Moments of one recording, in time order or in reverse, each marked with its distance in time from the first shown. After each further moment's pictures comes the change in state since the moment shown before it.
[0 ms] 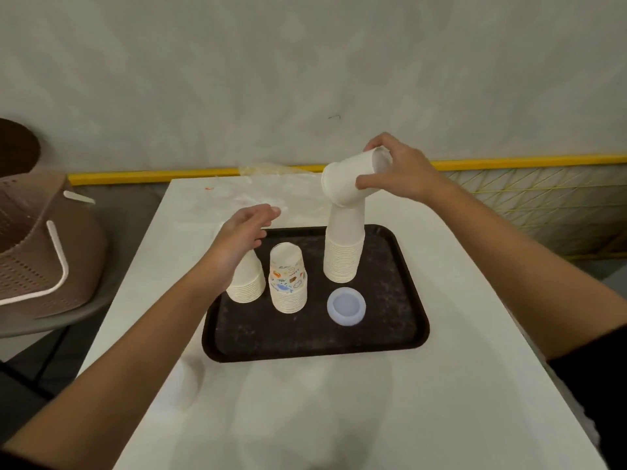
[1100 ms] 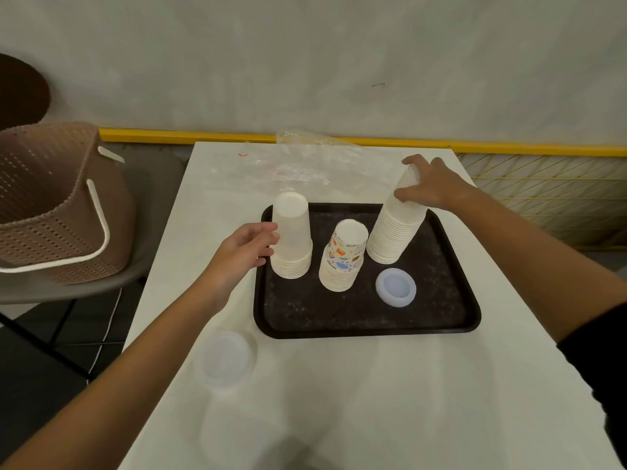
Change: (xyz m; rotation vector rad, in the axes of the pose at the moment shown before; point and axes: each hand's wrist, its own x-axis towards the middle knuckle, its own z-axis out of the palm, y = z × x) left_hand -0.010 -0.073 -0.097 -0.047 -0.044 -0.075; right_hand 0.020 -0.001 0.089 -0.398 -0.198 0.289
